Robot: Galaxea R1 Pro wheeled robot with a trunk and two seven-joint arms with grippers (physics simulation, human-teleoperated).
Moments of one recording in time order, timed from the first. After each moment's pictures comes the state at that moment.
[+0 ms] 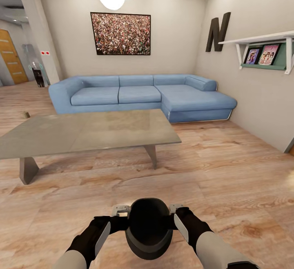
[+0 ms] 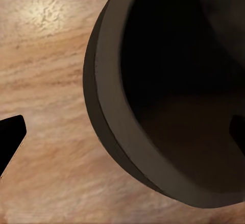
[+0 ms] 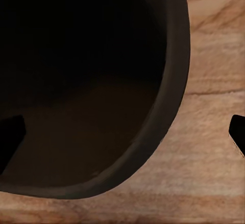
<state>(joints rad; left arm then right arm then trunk) -0.54 -0.12 0.00 -0.55 0.04 0.45 -0.13 -0.69 0.17 0.02 -0.33 -0.02 0.52 0.00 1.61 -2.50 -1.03</state>
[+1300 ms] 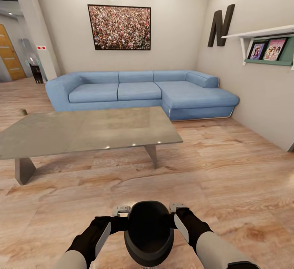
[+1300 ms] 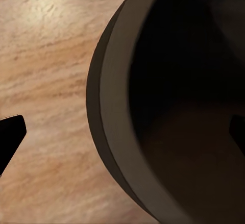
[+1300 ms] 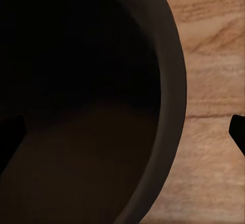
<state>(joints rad) -0.54 -0.12 -0.03 -0.55 0.03 0.45 -0.13 -0.69 0.17 0.02 -0.33 -0.03 0.47 0.00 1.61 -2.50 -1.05</state>
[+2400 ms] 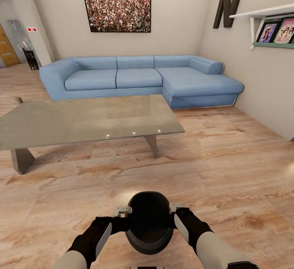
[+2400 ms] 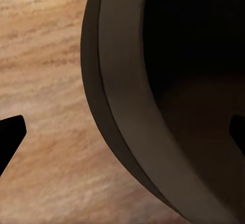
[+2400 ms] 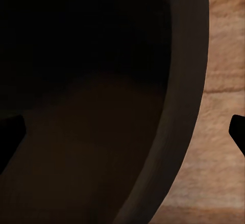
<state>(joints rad) -0.54 -0.12 -0.05 -0.55 0.04 0.44 -0.13 -0.69 0.17 0.02 -0.33 -0.03 0.47 0.00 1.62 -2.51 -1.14</state>
